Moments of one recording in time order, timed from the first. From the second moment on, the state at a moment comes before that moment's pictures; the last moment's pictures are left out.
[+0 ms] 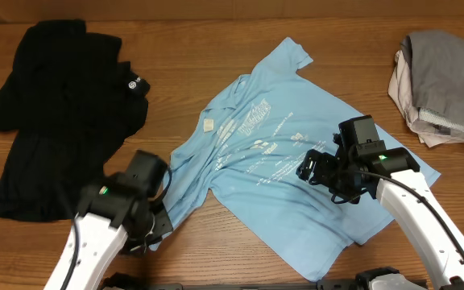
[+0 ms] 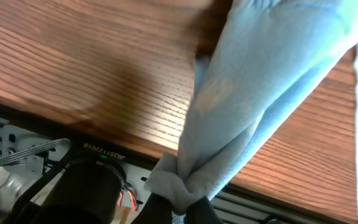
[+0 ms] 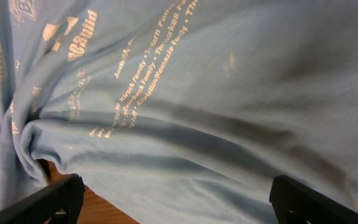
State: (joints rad) left arm -0.33 1.06 0.91 -1.44 0.02 -0.77; right arm 0.20 1.33 0.86 -0.85 -0.27 0.58
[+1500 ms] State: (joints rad) left arm -0.33 1.94 1.21 -0.40 0.02 -0.08; right arm 0.20 1.33 0.86 -0.83 -0.27 0.58
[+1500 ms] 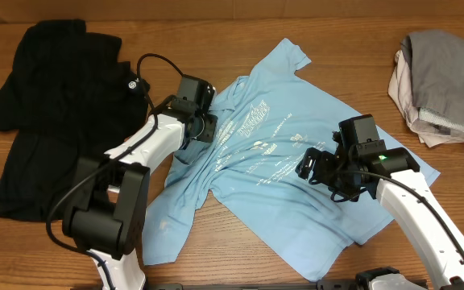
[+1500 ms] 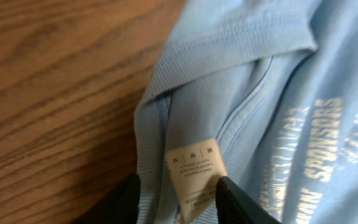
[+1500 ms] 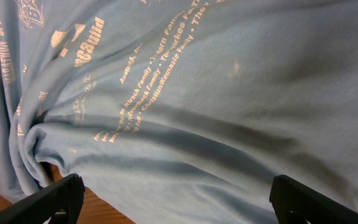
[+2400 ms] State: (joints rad) left arm -0.33 1.98 1.22 -0.39 -0.09 -0.08; right arm 0.20 1.33 0.86 -0.82 -0.27 0.58
